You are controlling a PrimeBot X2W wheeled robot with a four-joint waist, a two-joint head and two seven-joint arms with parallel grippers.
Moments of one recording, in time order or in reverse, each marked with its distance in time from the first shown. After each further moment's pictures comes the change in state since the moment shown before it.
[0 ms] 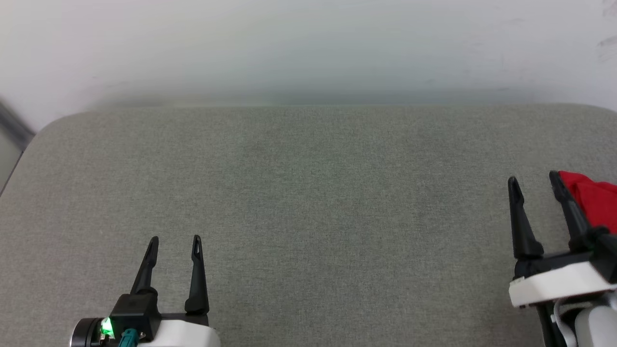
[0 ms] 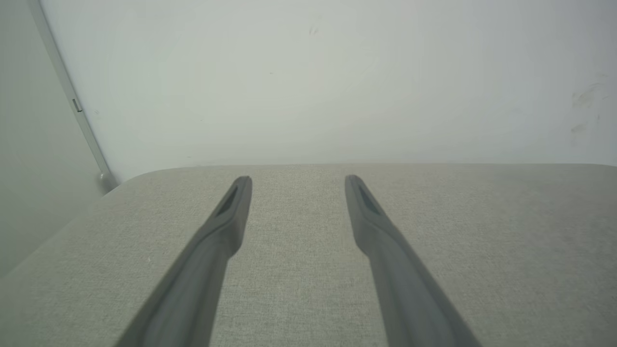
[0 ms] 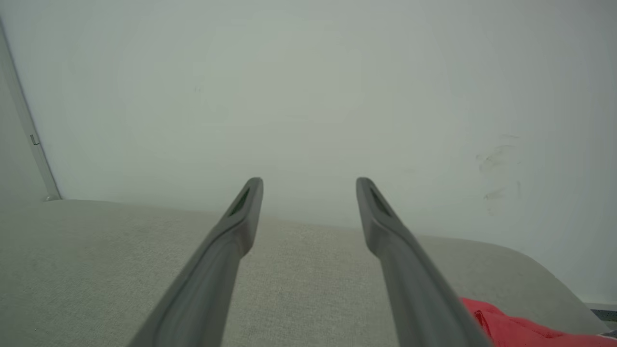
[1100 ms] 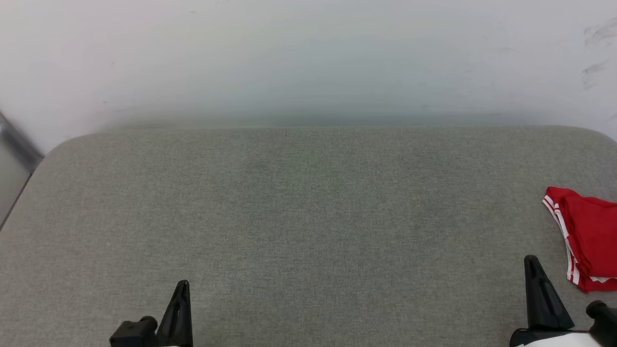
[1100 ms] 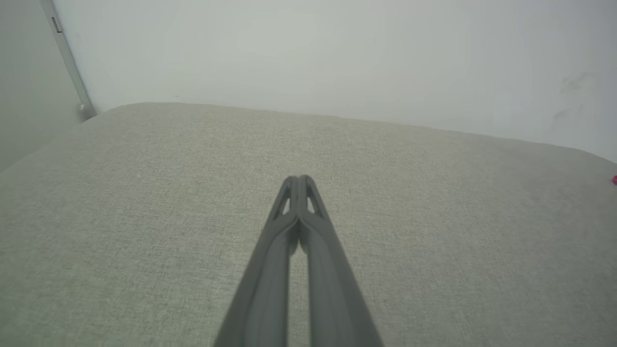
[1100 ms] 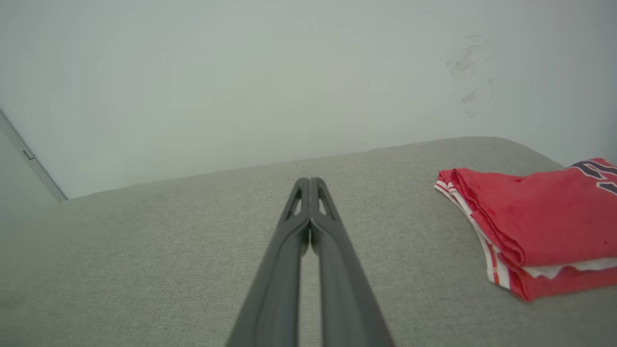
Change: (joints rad) left arm 0.073 -0.003 0.005 0.117 -0.121 -0.059 0.026; right arm 0.267 0.115 -0.068 -0.040 0.084 0.000 0.026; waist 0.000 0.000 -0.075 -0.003
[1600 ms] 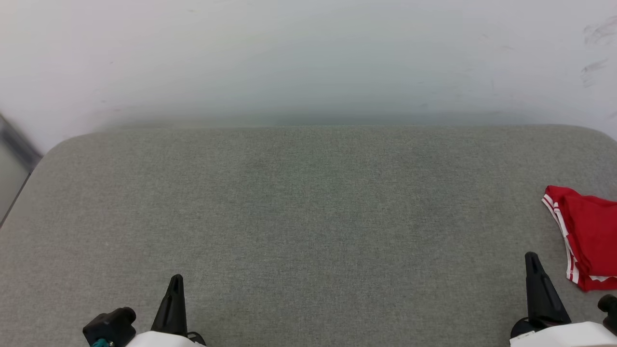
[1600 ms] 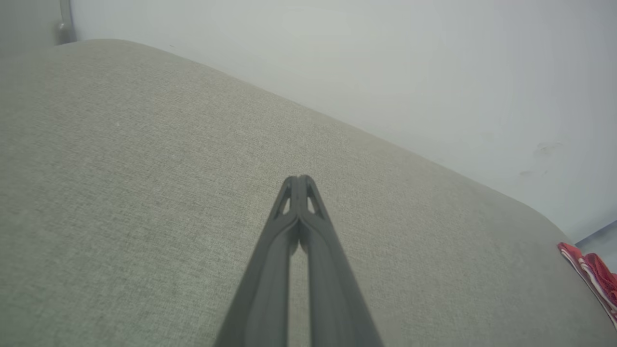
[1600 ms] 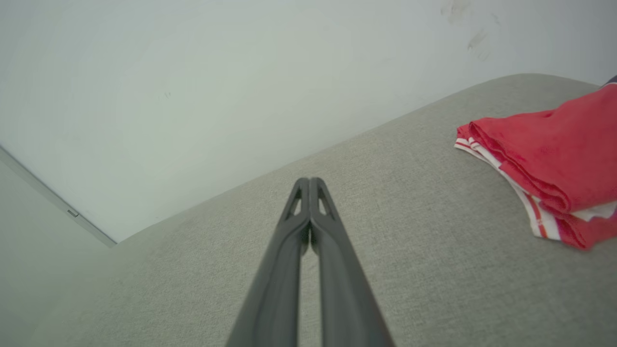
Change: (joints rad) left arm -0.044 0.001 0.024 0.030 -0.289 -0.020 0.067; right arm -0.037 0.000 0.000 0.040 0.272 0.000 0.067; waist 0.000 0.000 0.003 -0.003
